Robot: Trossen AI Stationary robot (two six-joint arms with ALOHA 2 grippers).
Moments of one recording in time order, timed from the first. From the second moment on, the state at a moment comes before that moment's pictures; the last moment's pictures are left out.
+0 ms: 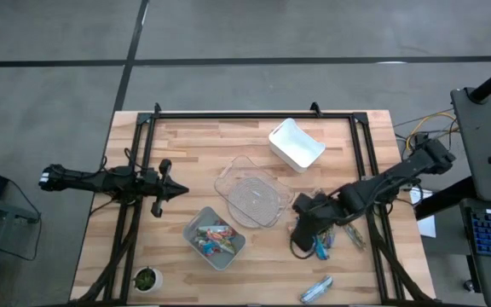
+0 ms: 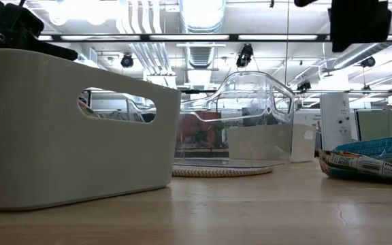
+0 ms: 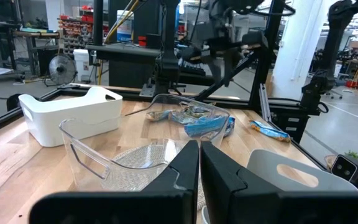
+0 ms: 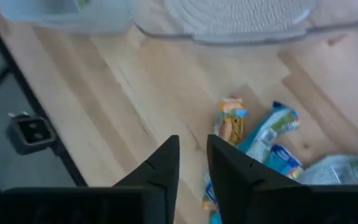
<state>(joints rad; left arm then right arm) -0.14 0.08 0.01 0.03 -0.07 -0.11 0.46 1.46 1.18 -0.85 0.10 1.15</state>
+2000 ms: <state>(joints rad) -0.14 0.08 0.01 0.03 -0.07 -0.11 0.39 1.63 0.99 -0.77 -0.03 1.49</state>
